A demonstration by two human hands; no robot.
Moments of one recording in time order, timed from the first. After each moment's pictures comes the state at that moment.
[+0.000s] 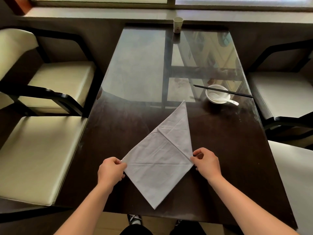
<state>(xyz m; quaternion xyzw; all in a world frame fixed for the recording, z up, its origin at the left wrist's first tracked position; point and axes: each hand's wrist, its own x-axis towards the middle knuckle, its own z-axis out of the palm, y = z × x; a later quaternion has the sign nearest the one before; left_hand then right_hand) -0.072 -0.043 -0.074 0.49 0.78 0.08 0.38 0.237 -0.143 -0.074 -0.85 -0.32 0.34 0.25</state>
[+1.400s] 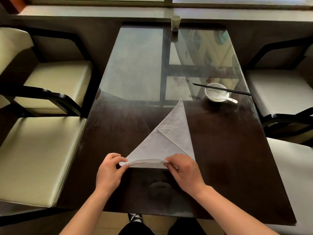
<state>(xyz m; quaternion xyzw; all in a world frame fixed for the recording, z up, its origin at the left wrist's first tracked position) -0.094 -0.051 -0.071 0.71 0.62 0.15 0.30 0.162 -0.151 -0.053 -0.66 -0.67 0.14 0.32</state>
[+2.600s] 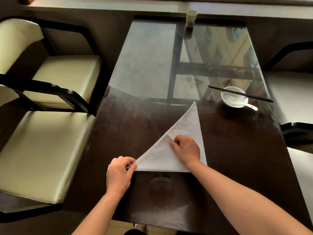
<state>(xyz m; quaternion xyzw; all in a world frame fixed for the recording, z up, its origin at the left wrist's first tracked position) -0.085 -0.034 -0.090 0.70 0.65 0.15 0.26 0.170 -0.034 -0.087 -0.82 -0.50 0.22 0.18</state>
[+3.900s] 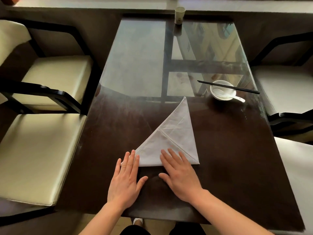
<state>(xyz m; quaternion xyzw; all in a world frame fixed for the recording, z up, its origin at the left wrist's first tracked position) -0.076 -0.080 -0.107 0.86 0.48 -0.09 0.11 0.150 -0.144 -0.095 -0.66 -0.74 0.12 0.10</state>
